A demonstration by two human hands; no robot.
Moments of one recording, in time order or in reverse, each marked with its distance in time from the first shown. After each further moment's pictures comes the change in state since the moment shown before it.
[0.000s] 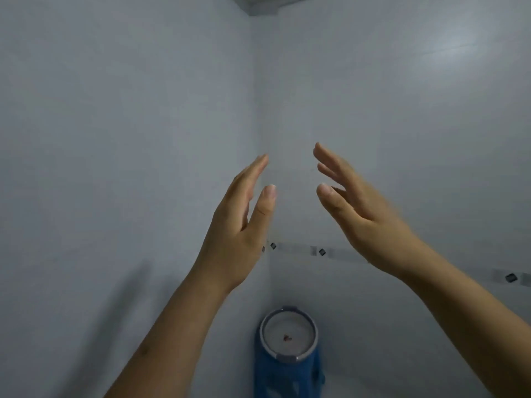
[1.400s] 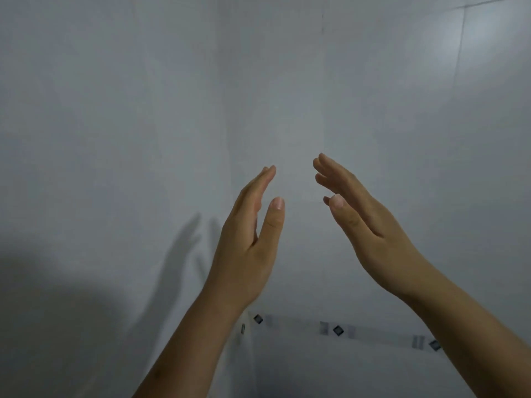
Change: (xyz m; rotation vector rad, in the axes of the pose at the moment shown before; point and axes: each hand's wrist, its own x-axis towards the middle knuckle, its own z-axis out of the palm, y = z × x) left_hand 0.355 -0.373 0.114 -0.119 -0.039 0.038; right_hand 0.340 0.366 0.093 -0.006 0.119 0.014
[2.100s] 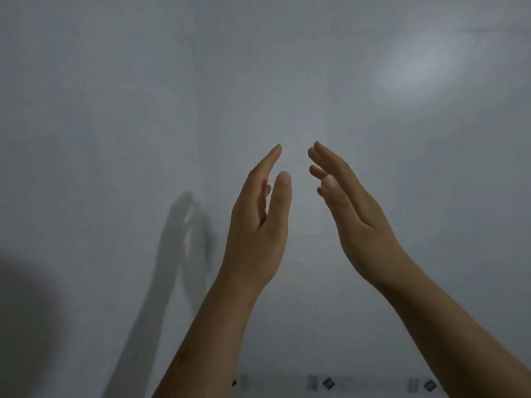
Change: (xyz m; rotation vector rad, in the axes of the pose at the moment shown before) left_hand 0.146 -0.114 0.010 -0.317 0.001 0.091; right_hand 0.136 0.077 0.063 -0.139 0.215 0.029
